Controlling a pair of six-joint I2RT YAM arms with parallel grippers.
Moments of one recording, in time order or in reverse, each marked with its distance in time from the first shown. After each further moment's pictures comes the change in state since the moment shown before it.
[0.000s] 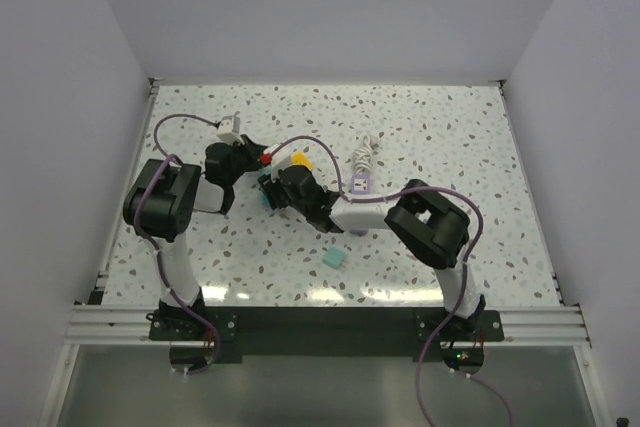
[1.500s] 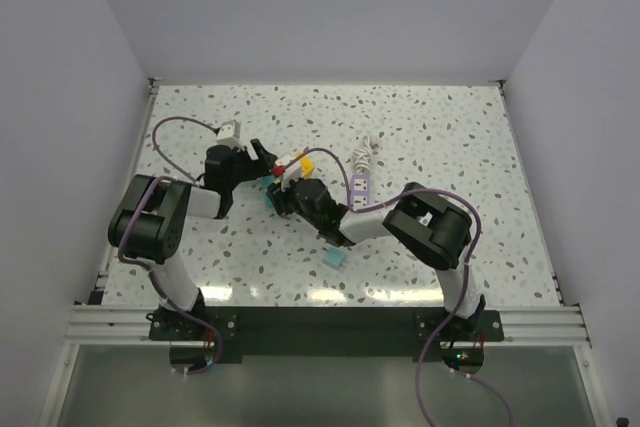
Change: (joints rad) left arm -0.032 -0.202 -0.077 -0.250 -0.122 0.040; right arm 0.010 -0.014 -0.181 0.308 -0.005 -0.033
